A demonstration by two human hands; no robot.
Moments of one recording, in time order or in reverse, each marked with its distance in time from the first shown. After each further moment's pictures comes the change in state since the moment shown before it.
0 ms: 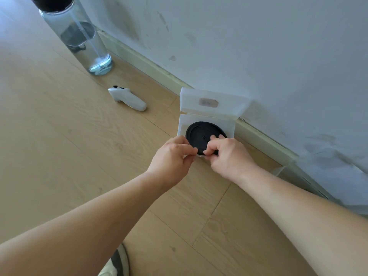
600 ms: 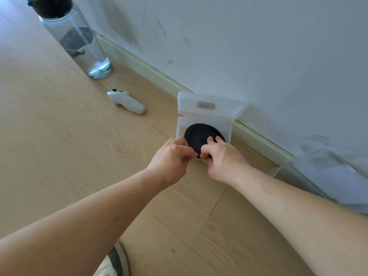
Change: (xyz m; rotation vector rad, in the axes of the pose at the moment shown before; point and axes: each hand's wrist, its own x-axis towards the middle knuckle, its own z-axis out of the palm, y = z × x) left_hand 0.006 -0.002 -0.004 0.021 -0.064 0.090; right_hand 0.003 0.001 0.004 -0.268 -0.107 -0.054
